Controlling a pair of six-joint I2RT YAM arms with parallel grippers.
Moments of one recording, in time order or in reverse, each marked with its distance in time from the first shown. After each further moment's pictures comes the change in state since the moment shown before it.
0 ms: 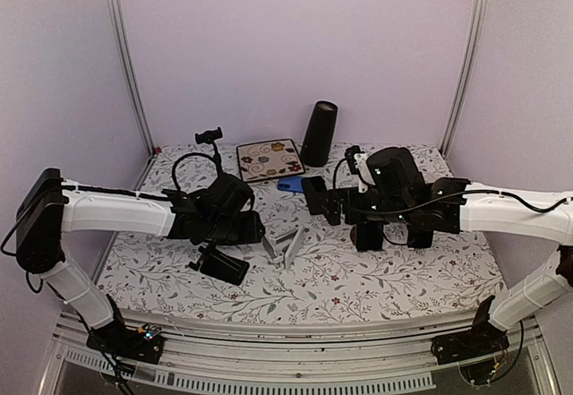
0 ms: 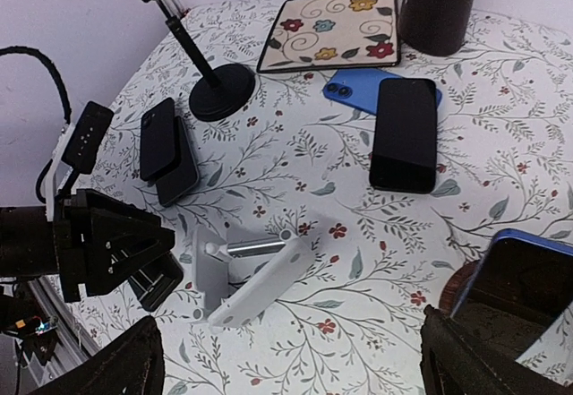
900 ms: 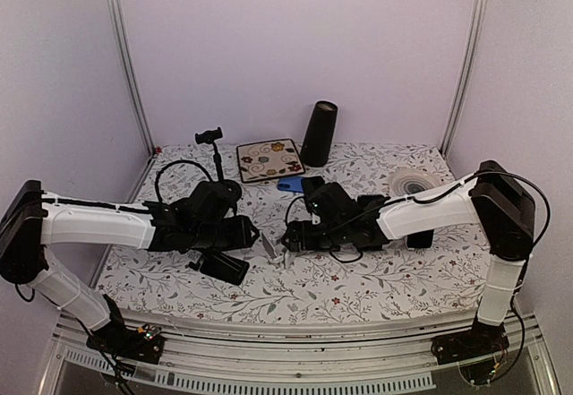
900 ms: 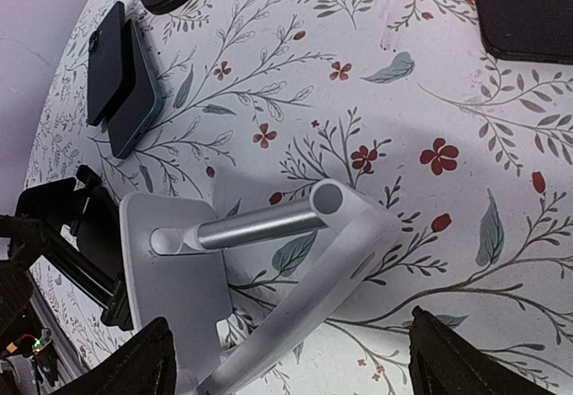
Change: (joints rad) left arm 0.001 -0.137 -0.156 0.120 0.045 -0.027; right arm 0.035 0.510 0.132 0.169 -0.172 0.234
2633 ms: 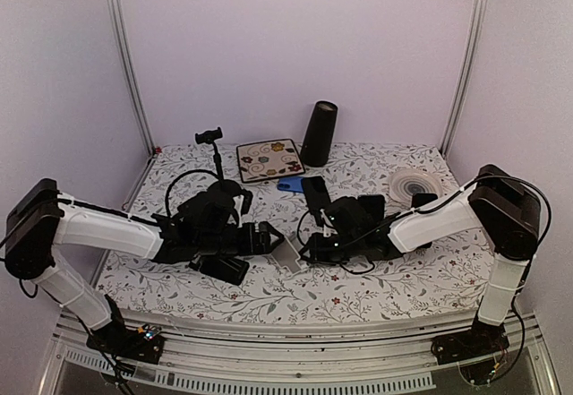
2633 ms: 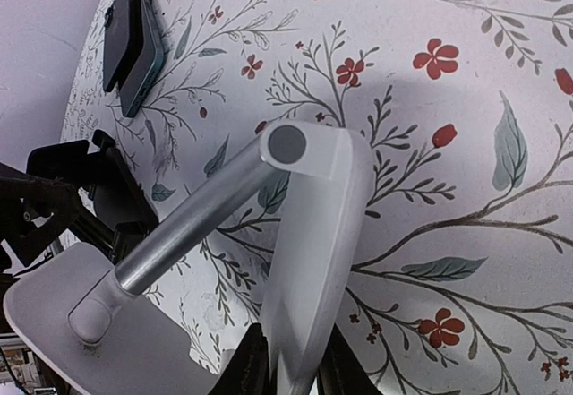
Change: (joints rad) left arm -0.018 0.043 -0.103 0.313 0.175 0.048; right arm -0.036 -0.020 -0.202 0.224 -0.179 0.084
